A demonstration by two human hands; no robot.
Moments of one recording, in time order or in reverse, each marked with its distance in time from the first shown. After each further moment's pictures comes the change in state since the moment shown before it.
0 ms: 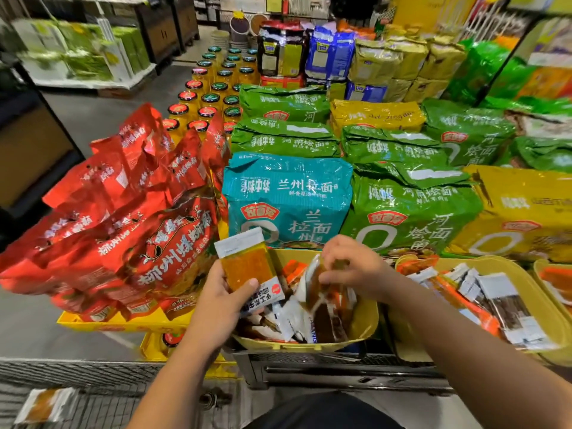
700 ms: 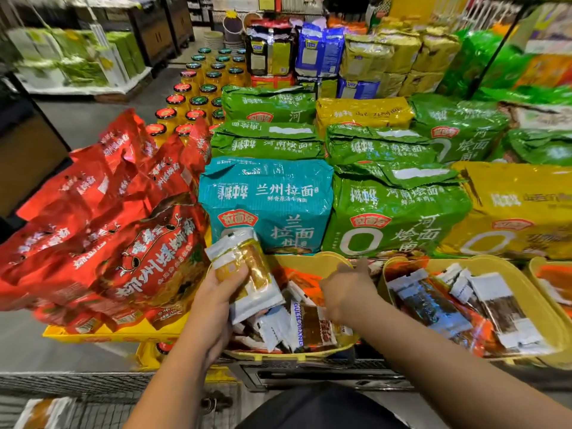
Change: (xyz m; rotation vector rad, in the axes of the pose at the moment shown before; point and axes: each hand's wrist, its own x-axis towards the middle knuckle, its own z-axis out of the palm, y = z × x) left_hand 0.011 0.006 0.038 -0.241 0.007 -0.097; right_hand 0.001 -0.010 0.019 -0.995 -0.452 0.365
